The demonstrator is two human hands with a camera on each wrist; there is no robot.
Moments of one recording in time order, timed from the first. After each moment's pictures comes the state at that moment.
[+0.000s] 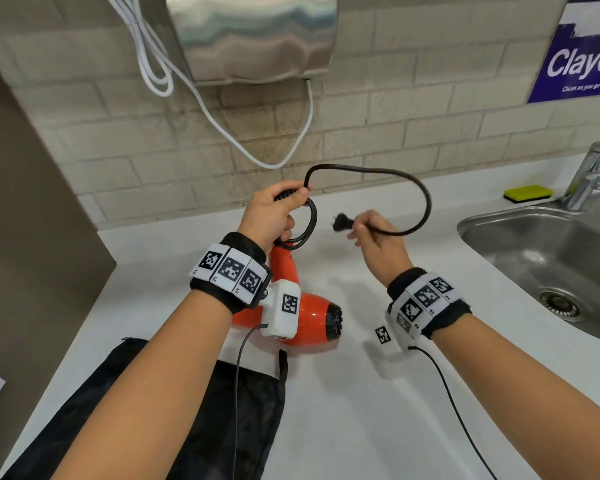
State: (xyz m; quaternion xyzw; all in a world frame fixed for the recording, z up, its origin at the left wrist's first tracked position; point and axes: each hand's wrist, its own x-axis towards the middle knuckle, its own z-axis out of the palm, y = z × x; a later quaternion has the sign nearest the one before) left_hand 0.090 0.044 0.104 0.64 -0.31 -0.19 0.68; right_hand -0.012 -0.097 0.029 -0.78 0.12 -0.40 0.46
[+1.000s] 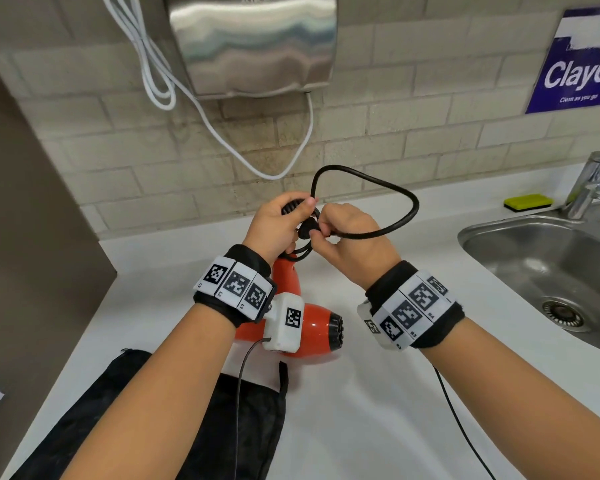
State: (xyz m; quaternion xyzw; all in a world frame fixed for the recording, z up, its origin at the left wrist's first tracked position) left_hand 0.086 0.039 0.105 0.66 -0.35 -0.17 0.64; right_hand -0.012 -0.051 0.089 -0.89 -0.01 -0.42 0.19
